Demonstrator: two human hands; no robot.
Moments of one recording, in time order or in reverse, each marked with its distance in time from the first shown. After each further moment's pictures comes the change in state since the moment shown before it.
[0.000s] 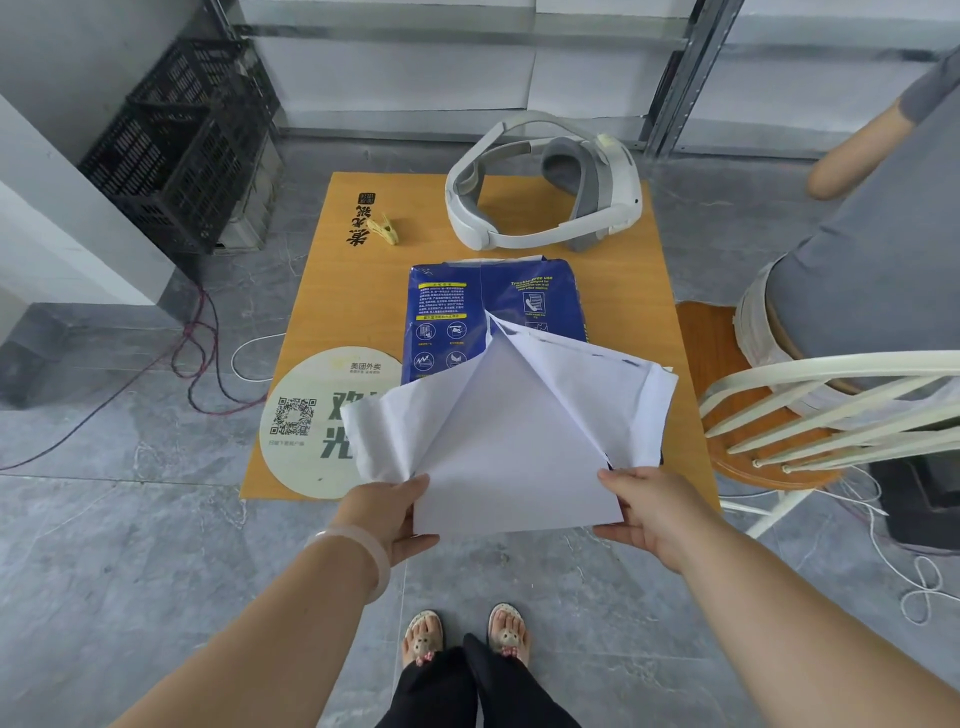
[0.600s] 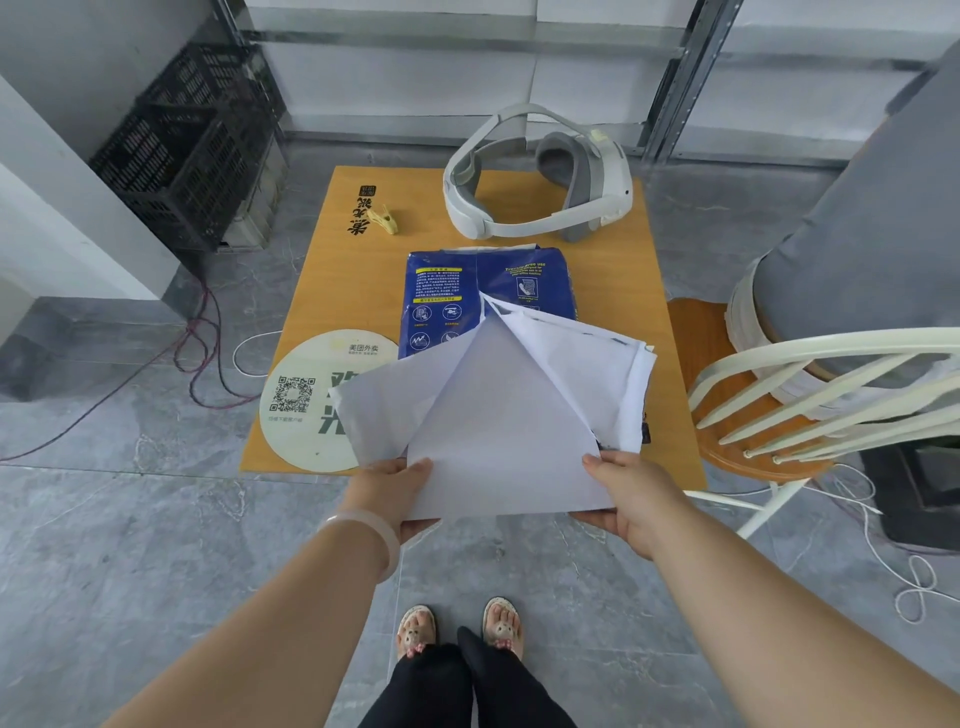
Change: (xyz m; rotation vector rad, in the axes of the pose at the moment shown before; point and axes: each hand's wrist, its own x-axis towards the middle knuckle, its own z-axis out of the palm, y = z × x) left_hand 0.003 -0.025 0.007 -0.031 0.006 0.115; right_hand -0.015 0.012 0.010 0.085 -0.008 -0.030
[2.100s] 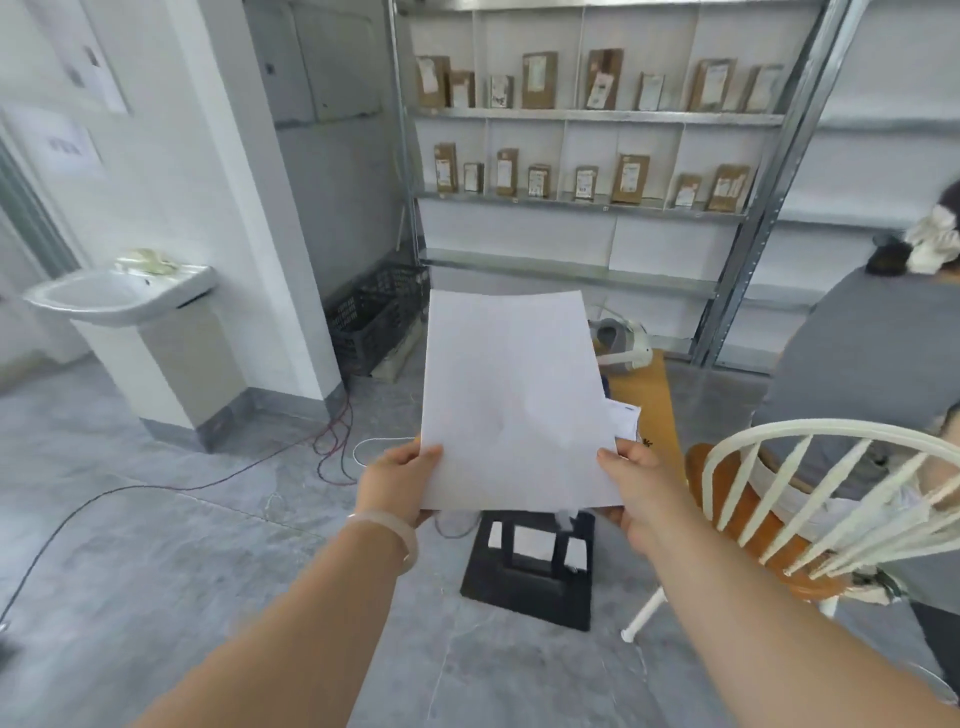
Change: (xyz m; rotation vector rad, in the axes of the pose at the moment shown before) left_hand -0.318 -0.055 -0.124 -0.230 0.115 0.593; right_hand -0.291 0.047 -0.004 -0.024 -0.181 -0.566
